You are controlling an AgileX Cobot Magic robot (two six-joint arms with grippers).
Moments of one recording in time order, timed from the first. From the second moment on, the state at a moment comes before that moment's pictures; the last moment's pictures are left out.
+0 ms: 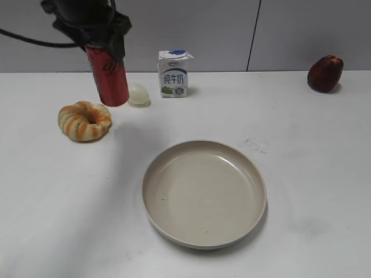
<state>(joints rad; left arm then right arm) -0.45 2.02 -1.94 -0.09 1.22 0.20 0.09 -0.01 -0.50 -0.05 1.05 0.08</state>
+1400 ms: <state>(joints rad) -0.69 1.54 -1.12 -0.13 0.93 0.20 0.09 -0.01 -0.50 -0.05 1.05 0.08</state>
